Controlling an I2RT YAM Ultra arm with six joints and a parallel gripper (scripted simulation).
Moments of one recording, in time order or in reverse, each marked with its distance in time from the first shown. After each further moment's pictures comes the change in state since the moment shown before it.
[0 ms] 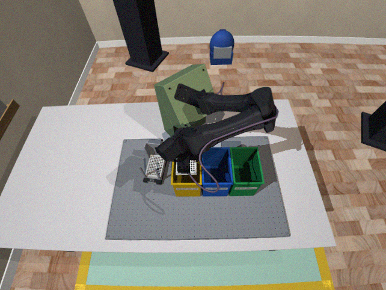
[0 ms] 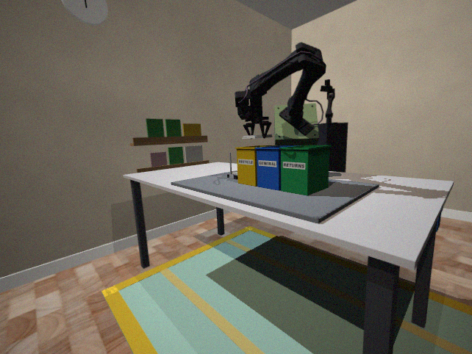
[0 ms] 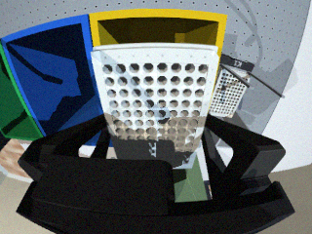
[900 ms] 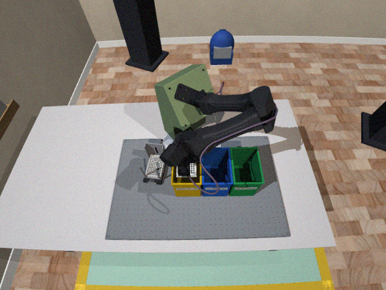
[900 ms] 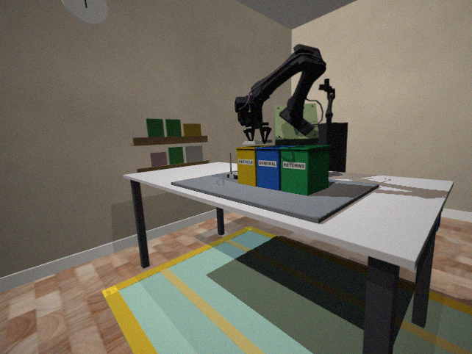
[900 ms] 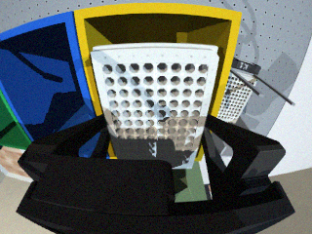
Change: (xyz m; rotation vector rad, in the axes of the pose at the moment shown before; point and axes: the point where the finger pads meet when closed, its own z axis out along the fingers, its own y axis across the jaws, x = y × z) arm 0.001 -0.001 0.026 -0.003 0.010 -0.003
